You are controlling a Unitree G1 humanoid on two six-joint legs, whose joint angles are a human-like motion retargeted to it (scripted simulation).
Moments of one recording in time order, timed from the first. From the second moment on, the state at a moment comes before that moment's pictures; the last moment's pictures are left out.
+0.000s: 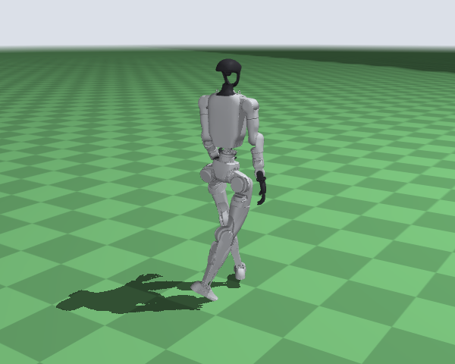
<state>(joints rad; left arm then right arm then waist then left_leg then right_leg) 0.23 -0.17 0.23 0.61 -0.52 -0.41 -0.57 -0.01 -0.15 -0.23 1.57 -0.79 -0.02 -0.07 0.06 -0.10 -0.04 -0.24 -0.16 0.72 0.06 -0.07 0.26 0.20 -0.01 -0.41 0.14 0.19 0.13</state>
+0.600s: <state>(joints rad) 0.10 -0.02 0.13 0.67 -0.62 -0.39 -0.59 0.17 -0.19 -0.29 1.69 -0.80 0.00 0.09 -0.26 0.03 -0.09 0.23 -0.23 -0.15 0.18 0.04 0.08 -0.50 -0.04 -0.12 0.10 0.14 0.12</state>
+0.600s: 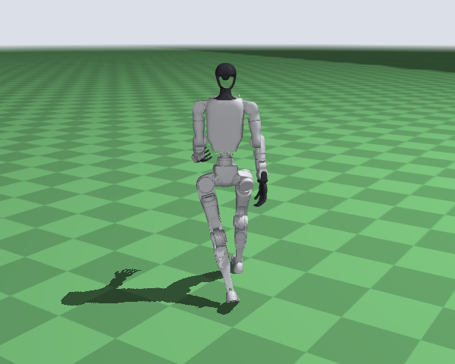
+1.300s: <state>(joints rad) 0.22 -0.09 0.21 0.57 -0.56 -0.36 -0.55 -0.05 -0.26 -0.29 1.49 -0.62 -0.07 0.07 -0.04 -0.11 -0.06 -0.41 -0.13 0.31 0.36 -0.16 0.26 -0.06 -0.05 -0.24 0.93 0.52 0.00</state>
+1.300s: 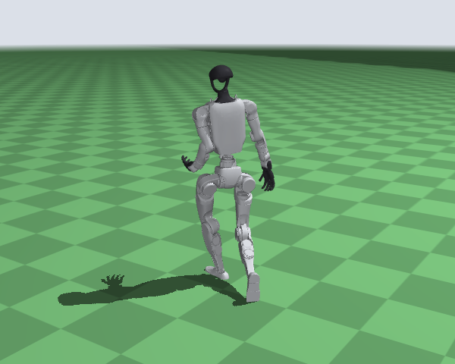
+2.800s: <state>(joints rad) -0.02 0.03 0.08 0.53 -0.61 -0.33 -0.67 0.37 -0.02 -0.25 1.70 -0.96 -0.05 0.32 -0.33 0.02 0.00 0.21 -0.19 -0.20 0.11 -0.24 0.23 -0.56 -0.10 -0.03 0.02 0.02 0.23</state>
